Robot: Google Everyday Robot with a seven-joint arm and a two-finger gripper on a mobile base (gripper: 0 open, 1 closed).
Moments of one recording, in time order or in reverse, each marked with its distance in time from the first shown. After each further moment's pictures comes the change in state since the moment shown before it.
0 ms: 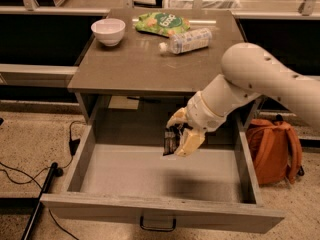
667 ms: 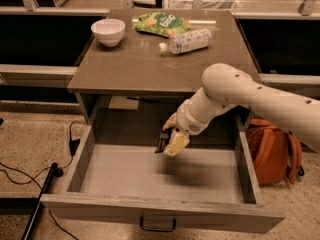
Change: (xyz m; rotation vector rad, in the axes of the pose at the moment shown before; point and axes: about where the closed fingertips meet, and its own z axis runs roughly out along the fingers) arm 0.028 -0.047 0.064 0.052 0.037 0.177
